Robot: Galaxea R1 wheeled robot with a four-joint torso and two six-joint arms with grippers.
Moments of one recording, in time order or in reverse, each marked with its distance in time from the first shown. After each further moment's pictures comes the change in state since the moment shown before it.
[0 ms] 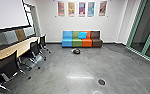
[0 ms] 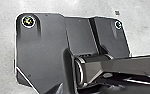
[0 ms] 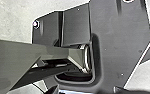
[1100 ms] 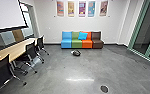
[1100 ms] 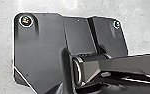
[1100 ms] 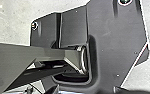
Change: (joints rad) left arm 0.002 0.007 -0.001 0.000 -0.006 0.003; right arm 0.000 -0.016 0.006 -0.001 0.001 -0.003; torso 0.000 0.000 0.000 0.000
